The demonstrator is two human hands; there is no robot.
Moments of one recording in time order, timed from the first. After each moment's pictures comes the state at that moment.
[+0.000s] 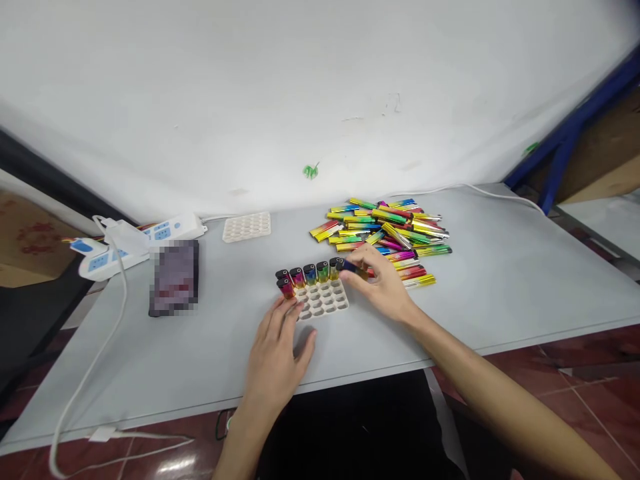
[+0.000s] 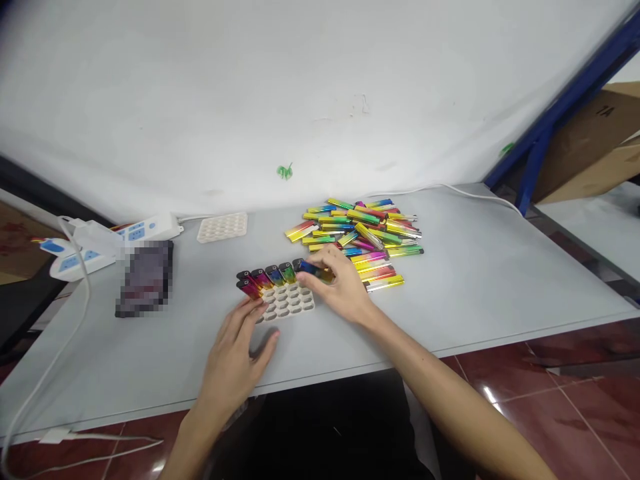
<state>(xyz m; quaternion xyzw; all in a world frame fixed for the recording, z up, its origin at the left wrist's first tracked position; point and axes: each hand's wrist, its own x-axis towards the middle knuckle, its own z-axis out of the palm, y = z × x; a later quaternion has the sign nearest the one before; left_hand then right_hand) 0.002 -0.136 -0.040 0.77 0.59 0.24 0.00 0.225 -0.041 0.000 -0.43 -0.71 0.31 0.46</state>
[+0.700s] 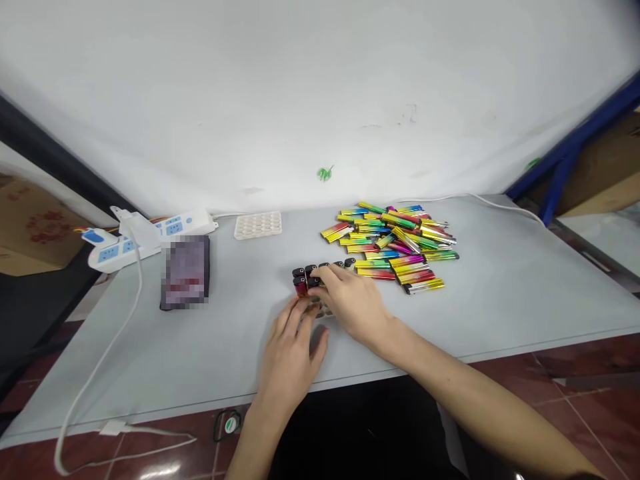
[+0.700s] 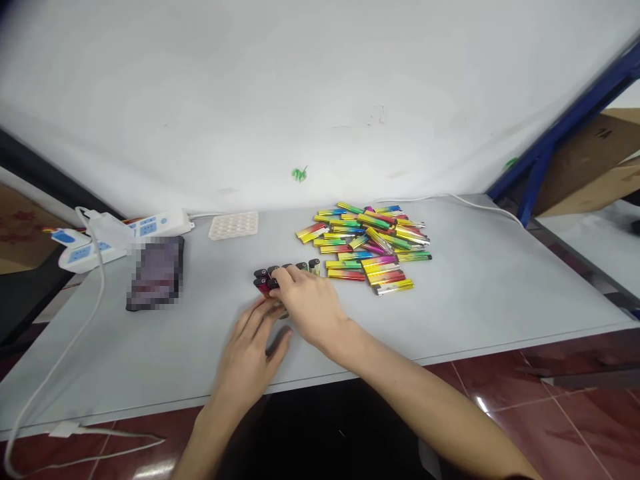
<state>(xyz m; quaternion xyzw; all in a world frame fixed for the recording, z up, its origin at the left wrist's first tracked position) 0.003 -0.135 -0.039 0.79 0.57 0.25 0.01 0.151 -0.063 0.011 -0.48 -0.85 0.04 0.23</state>
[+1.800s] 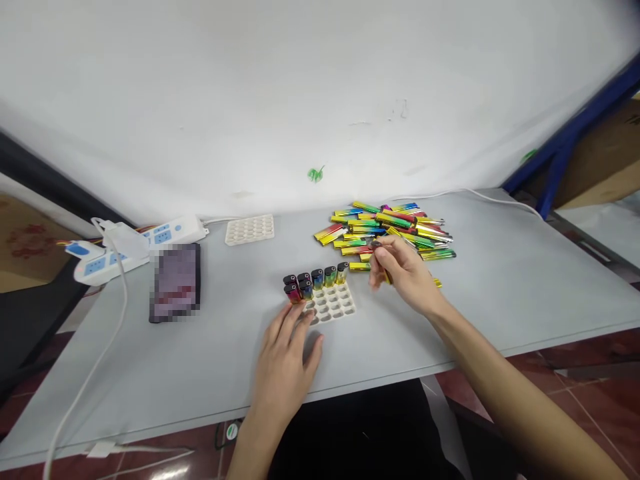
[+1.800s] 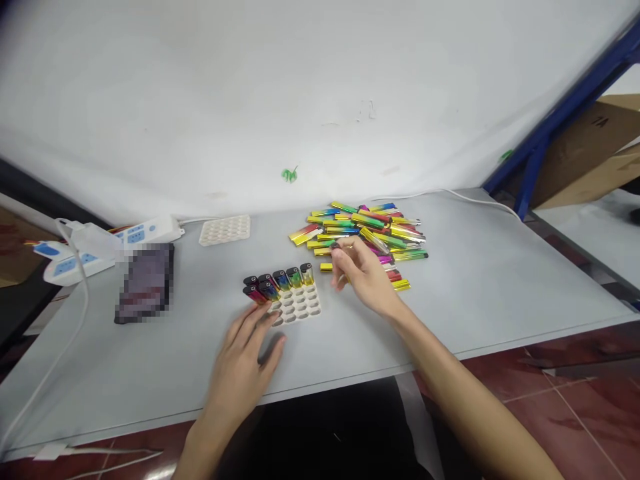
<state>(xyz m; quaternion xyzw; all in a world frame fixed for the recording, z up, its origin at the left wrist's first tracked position) 0.003 -0.134 -0.042 0.79 0.57 0.24 -0.02 0.244 -0.033 0.017 -0.44 -0.59 0.49 0.46</state>
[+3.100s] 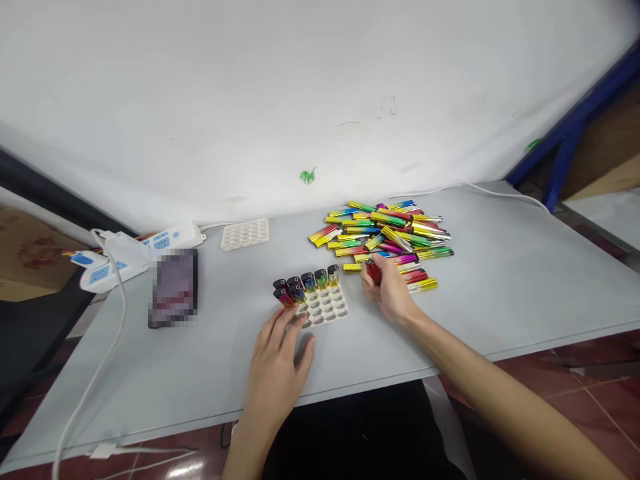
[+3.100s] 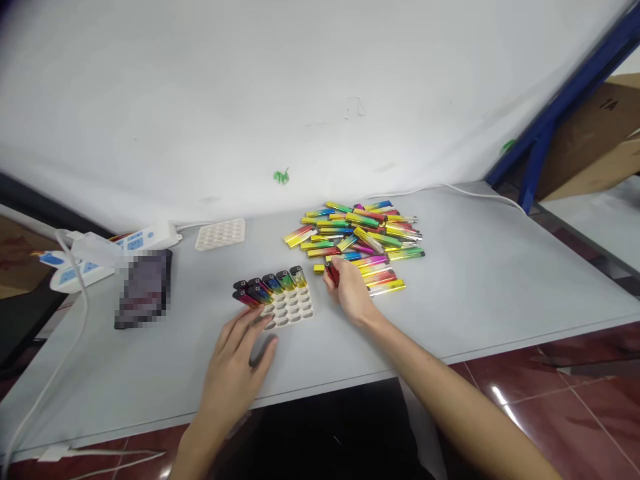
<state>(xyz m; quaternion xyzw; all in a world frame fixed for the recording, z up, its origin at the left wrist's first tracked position) 0.003 -0.133 -0.042 0.79 0.56 0.24 -0.03 0.227 -0.033 -0.016 -0.47 -0.43 0.61 0.48</state>
